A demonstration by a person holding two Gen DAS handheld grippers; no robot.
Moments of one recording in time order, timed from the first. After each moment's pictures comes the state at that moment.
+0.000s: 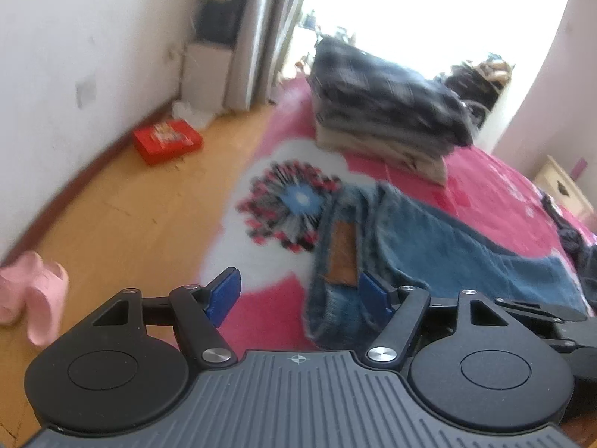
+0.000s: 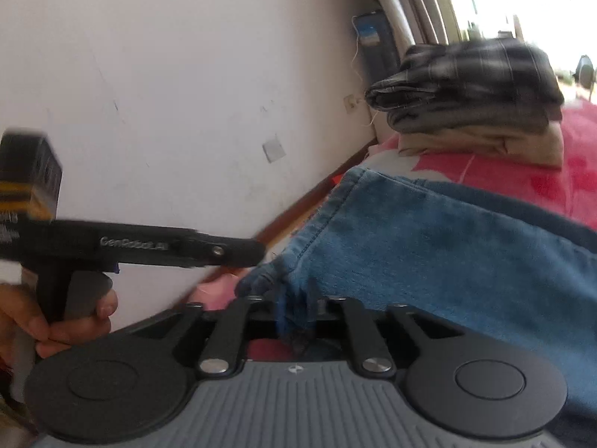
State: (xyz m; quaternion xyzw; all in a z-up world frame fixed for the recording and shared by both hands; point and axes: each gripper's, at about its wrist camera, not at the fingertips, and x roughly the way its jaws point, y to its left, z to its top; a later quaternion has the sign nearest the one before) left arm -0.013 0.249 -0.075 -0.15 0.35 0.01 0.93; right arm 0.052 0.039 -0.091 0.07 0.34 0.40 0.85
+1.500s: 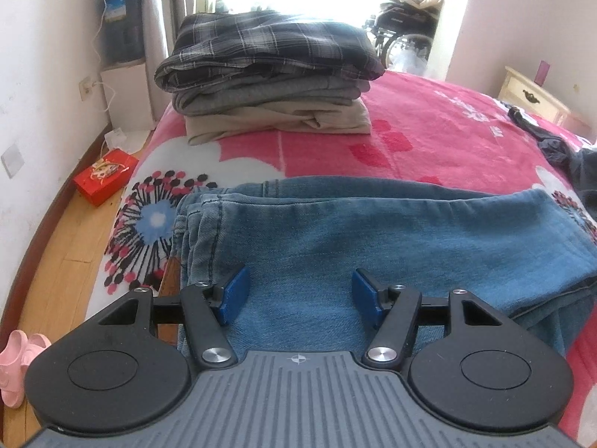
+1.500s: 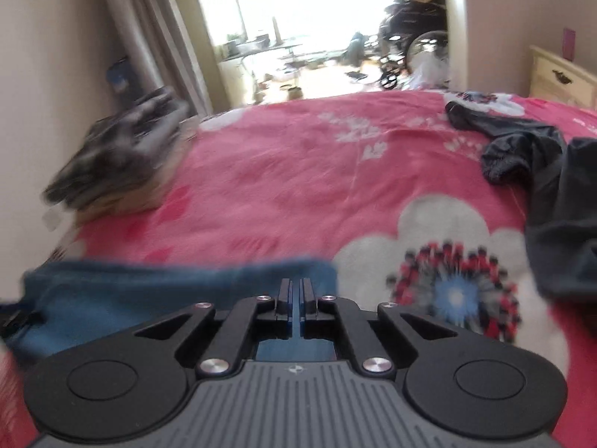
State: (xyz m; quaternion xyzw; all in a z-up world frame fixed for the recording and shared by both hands) left arm 0.056 0.129 -0.098 -0.02 0.39 -0.09 0.92; right arm 0.080 -0.265 -0.059 0.08 0.39 0.08 0.91
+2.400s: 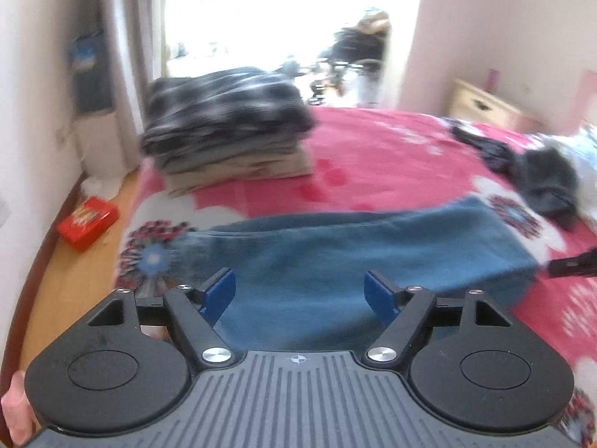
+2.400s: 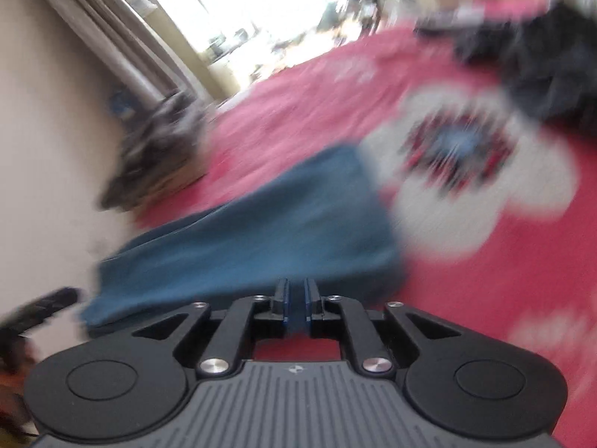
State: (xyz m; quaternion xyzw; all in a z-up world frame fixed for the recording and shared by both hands) left arm -0.017 0.112 -0.038 0.03 0.33 -0.18 0.93; right arm -0.001 -0.256 -0.079 0.29 0.42 0.10 0.85
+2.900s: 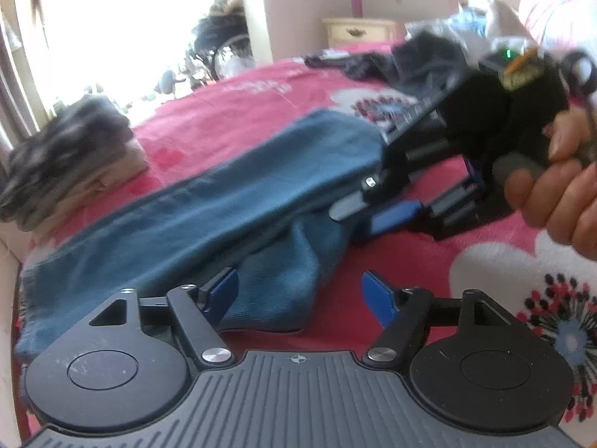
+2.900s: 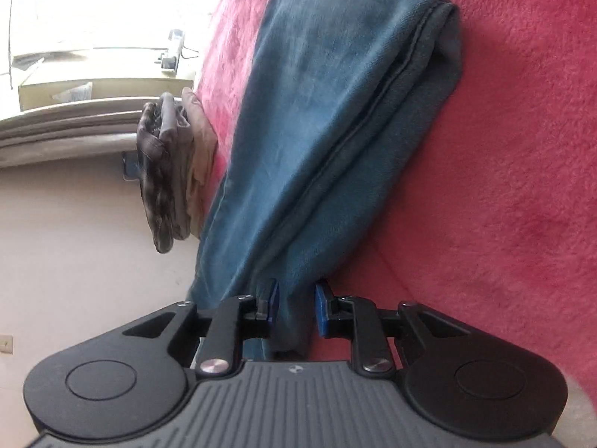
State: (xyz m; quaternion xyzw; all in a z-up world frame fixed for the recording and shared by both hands) left arm -0.055 -0.010 -0.099 0.19 0.33 -0.30 0.88; right arm 0.022 -0.232 -0.158 0.57 0.45 0.10 0.68
